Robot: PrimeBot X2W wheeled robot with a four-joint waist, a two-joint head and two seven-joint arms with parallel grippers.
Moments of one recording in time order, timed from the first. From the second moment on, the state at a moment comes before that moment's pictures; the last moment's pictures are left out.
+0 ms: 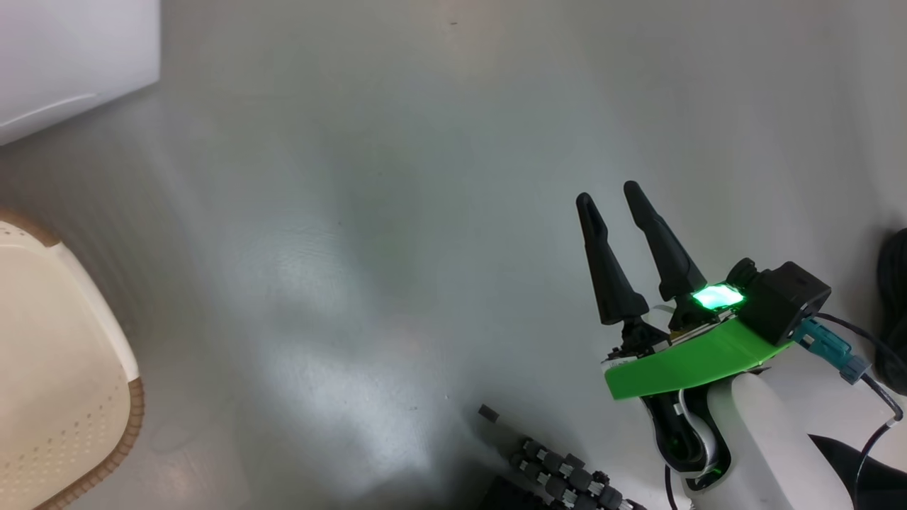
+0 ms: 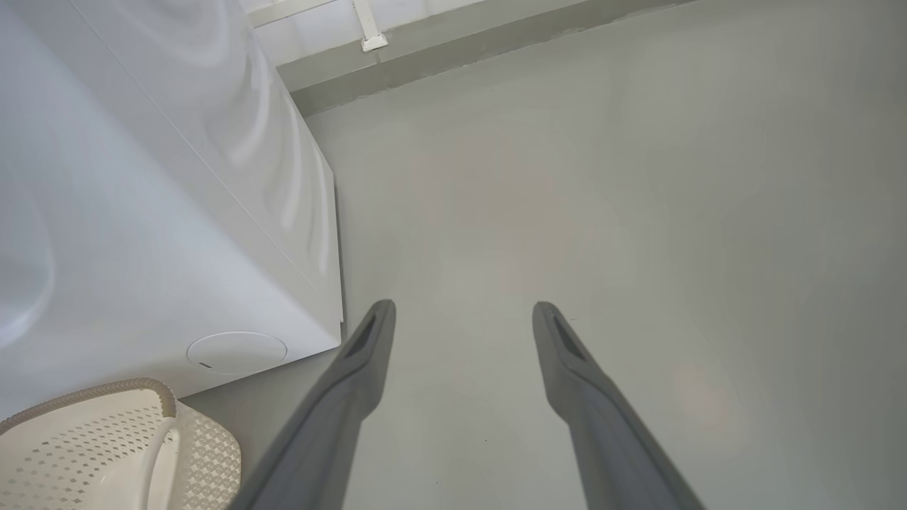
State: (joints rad) left arm -1.38 0.87 -0.10 0.65 -0.42 0.13 0.25; right arm -0.34 -0.04 0.29 0.11 0.53 0.13 -0.25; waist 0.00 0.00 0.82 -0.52
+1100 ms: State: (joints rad) left arm -1.03 0.59 -0.02 0.68 -0.64 0.14 0.01; right arm -0.32 -0.04 0.14 0.12 0.41 0.13 -0.25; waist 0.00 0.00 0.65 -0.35
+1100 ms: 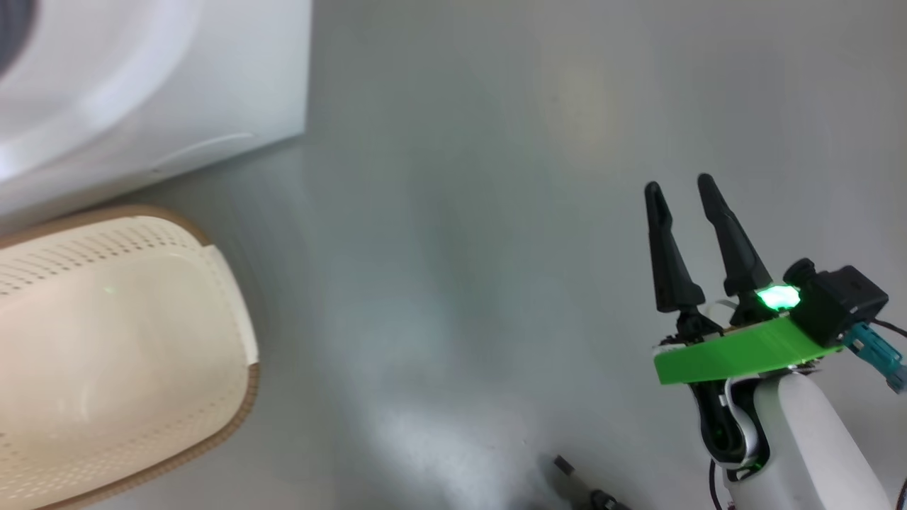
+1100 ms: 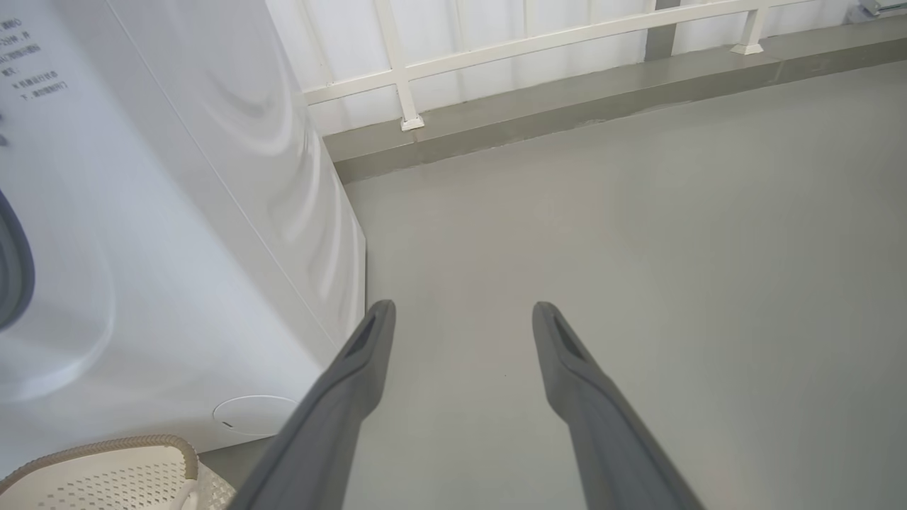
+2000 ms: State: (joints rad) left arm -0.22 0.29 -0.10 0.19 -0.57 0.22 -0.25; right arm -0.08 -0.06 0.02 0.00 0.29 0.13 -0.09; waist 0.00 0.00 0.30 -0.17
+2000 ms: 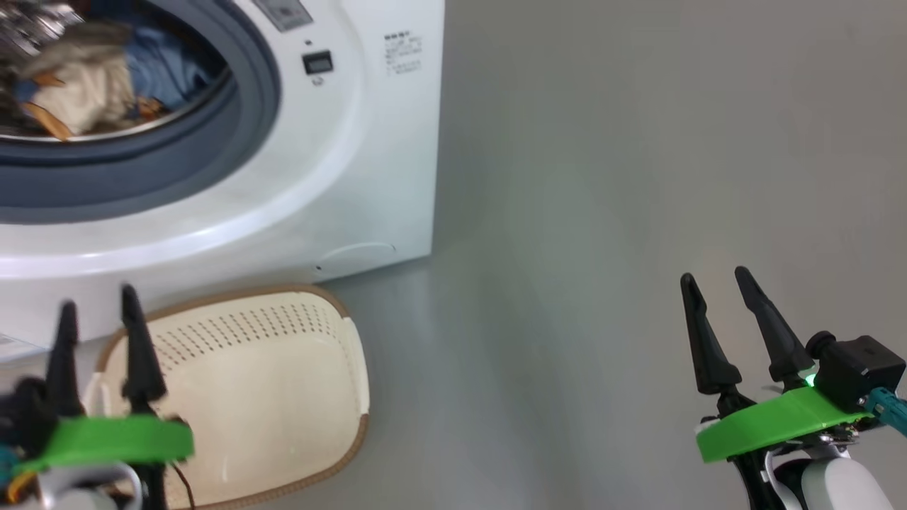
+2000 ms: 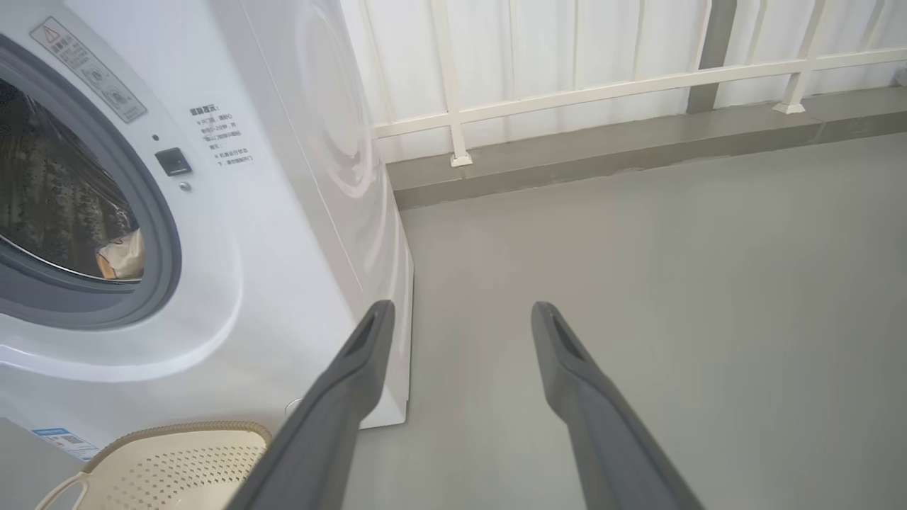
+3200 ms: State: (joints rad) left arm 0.07 0.21 -0.21 0.08 -0.45 0.26 -0.25; right arm 0.08 -0.09 0.02 -0.10 0.24 0.13 0.04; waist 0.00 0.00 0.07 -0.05
